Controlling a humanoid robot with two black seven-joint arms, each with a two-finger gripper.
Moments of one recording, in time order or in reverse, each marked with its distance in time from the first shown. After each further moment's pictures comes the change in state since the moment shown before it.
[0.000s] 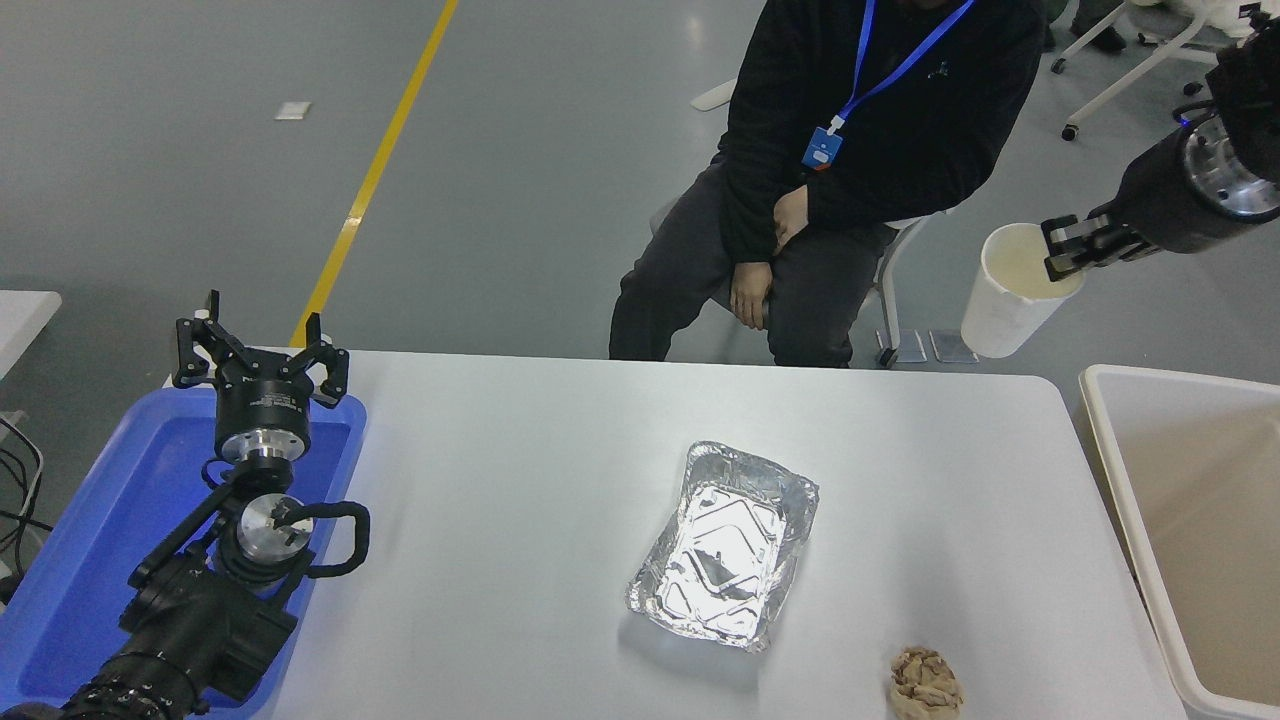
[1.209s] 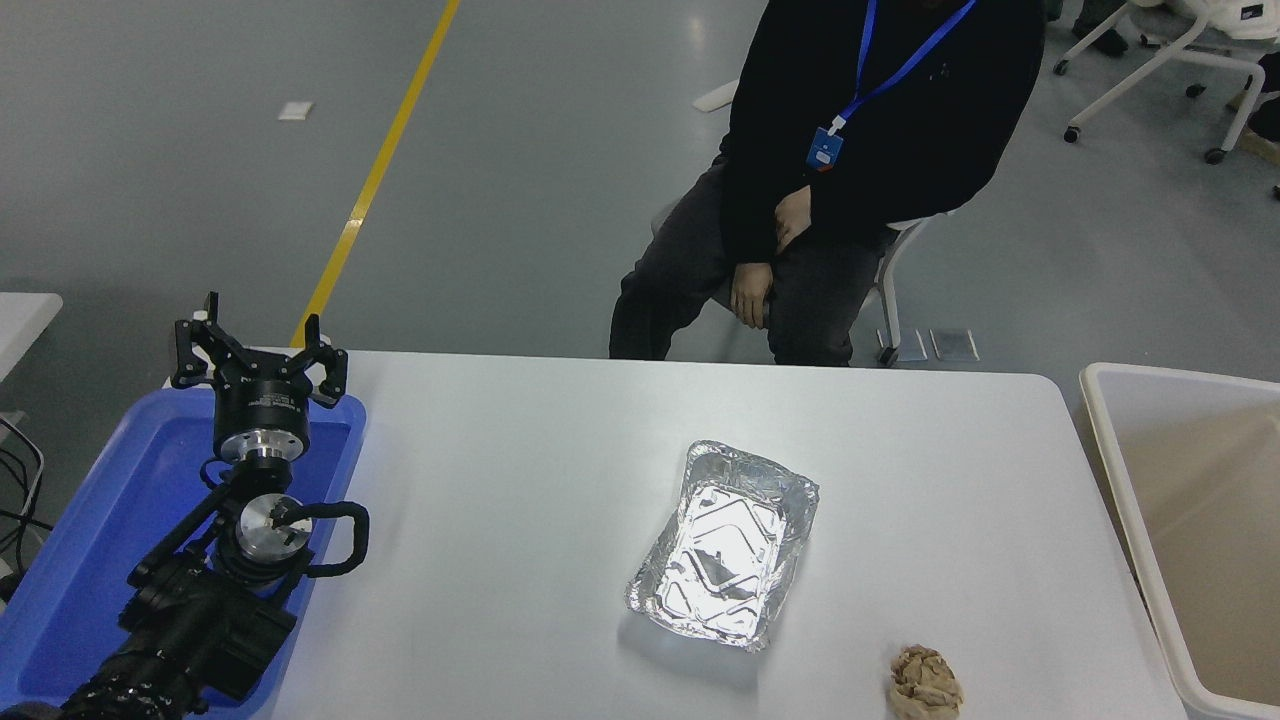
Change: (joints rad) left arm 0.000 0.000 0.000 0.000 0.000 0.000 0.000; right arm -1.116 -0.103 0.603 -0.930 0.774 -0.644 -0.048
